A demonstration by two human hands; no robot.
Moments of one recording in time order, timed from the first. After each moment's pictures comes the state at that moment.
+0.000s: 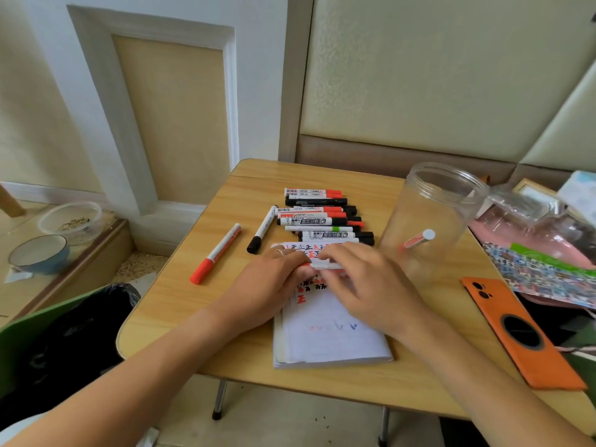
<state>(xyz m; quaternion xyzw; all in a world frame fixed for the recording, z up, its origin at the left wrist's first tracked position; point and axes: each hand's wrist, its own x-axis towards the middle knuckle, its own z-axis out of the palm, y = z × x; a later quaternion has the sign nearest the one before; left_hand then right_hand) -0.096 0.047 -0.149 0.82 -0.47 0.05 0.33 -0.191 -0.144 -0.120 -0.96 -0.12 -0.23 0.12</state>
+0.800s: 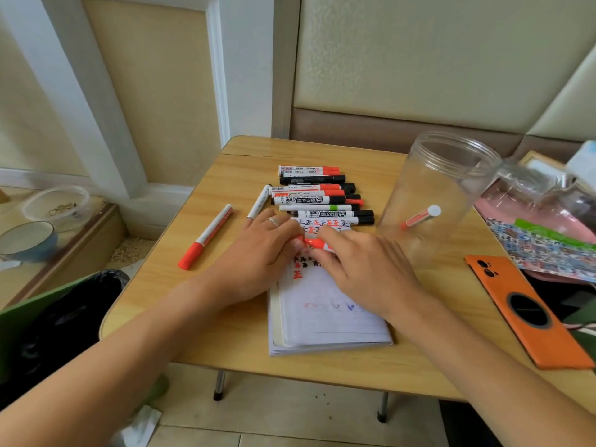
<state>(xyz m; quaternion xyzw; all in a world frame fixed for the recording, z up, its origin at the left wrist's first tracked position) -0.076 0.046 -0.147 0.82 -0.49 0.09 0.27 -0.185 -0.138 -0.127 -0.98 -0.06 -0.21 0.03</state>
